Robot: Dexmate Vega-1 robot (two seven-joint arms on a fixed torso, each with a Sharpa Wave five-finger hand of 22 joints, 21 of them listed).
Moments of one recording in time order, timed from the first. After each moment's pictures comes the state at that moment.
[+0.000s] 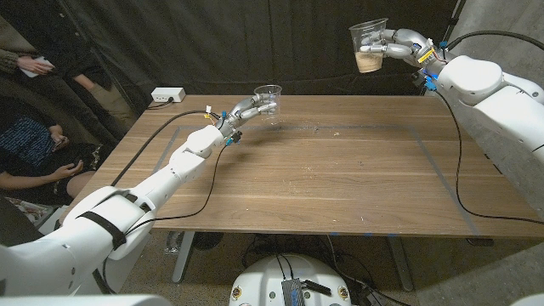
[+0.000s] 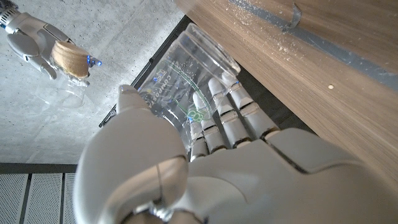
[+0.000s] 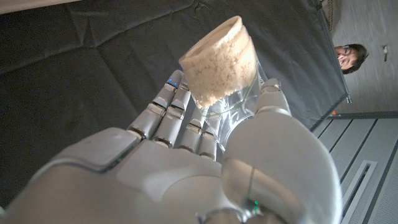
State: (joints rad) left arm 0.44 0.41 0.62 -0.86 -0.31 -0.54 -0.26; left_hand 0.89 0.10 -0.08 -0.02 0.23 0.23 -0.06 0.50 0.38 0.42 -0.14 0.50 0.62 0.59 -0.06 0.22 0.40 0.56 -0.05 0.35 0.20; right arm -0.65 -1.03 -0.27 -1.85 0.34 -0.12 0.11; right_hand 0.86 0.10 0.17 -0.15 0.19 0.38 -0.12 0.62 0.42 0.46 -0.13 0.76 0.76 0.70 -0.06 0.33 0.70 0.49 -0.05 0.34 0.23
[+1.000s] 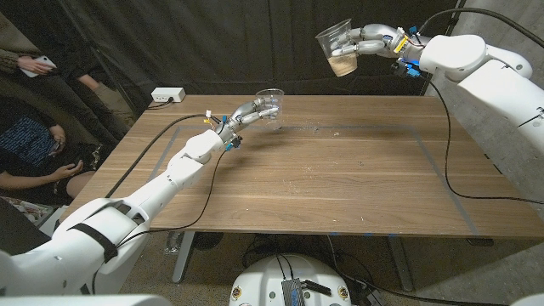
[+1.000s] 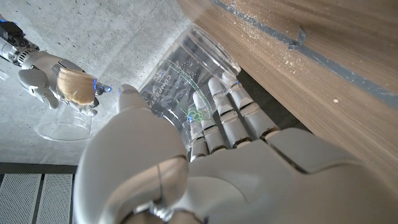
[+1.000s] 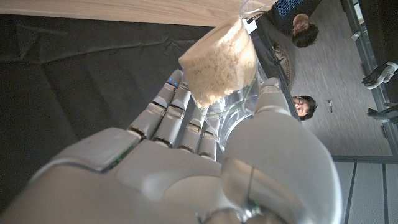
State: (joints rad) left arm 0.51 0.45 0.60 -0.98 -0.32 -0.53 -0.26; left_hand 0.89 0.11 -0.09 -0.02 0.22 0.23 -0.05 0.50 0.38 0.42 -0.14 0.51 0.62 0.59 -0.06 0.22 0.41 0.55 -0.05 0.35 0.20; right arm -0.45 -0.99 -0.42 -1.89 0.27 -0.19 0.35; right_hand 0.86 0.10 0.17 -0.16 0.18 0.39 -0.12 0.61 0.42 0.46 -0.12 0.76 0.76 0.71 -0.07 0.32 0.71 0.49 -0.04 0.34 0.23
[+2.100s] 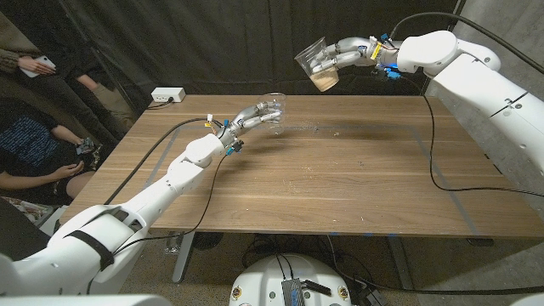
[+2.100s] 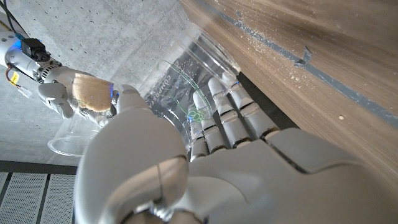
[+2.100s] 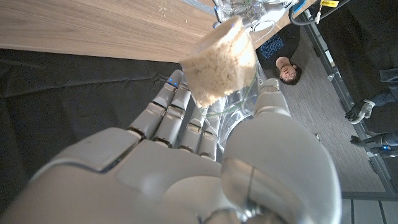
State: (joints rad) left arm 0.54 0.46 0.60 -1.01 -0.33 -0.54 -0.30; left_hand 0.89 0.11 -0.09 -0.02 0.22 0.24 -0.05 0.50 0.39 0.42 -0.14 0.51 0.62 0.59 -0.06 0.21 0.42 0.55 -0.05 0.35 0.20; right arm -0.32 -0.91 -0.57 -1.83 0.19 -0.24 0.51; right_hand 0.86 0.10 0.17 -0.16 0.18 0.40 -0.13 0.60 0.42 0.47 -0.13 0.75 0.76 0.71 -0.07 0.32 0.71 0.49 -0.04 0.34 0.23
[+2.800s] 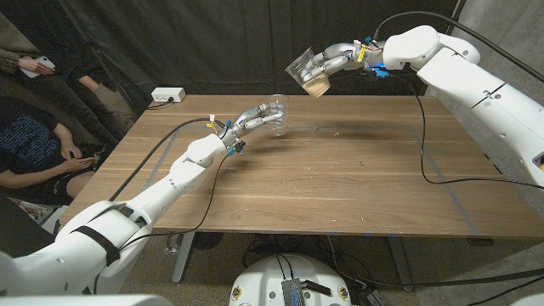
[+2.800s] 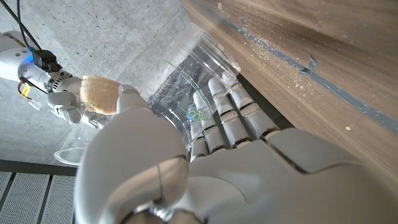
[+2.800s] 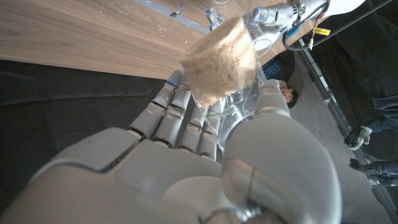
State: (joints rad) left arm 0.51 0.43 0.61 -0.94 -0.34 -0.57 -0.35; left_hand 0.89 0.11 -0.09 -0.02 0.22 0.24 -0.05 0.50 0.39 0.42 -0.14 0.51 0.62 0.60 -0.06 0.21 0.42 0.55 -0.05 0.35 0.20; right arm -0.22 -0.84 -0.66 -1.77 0.11 -0.26 0.63; right_hand 0.85 0.11 0.17 -0.16 0.18 0.40 -0.13 0.60 0.42 0.47 -0.13 0.75 0.77 0.71 -0.07 0.32 0.71 0.49 -0.04 0.34 0.23
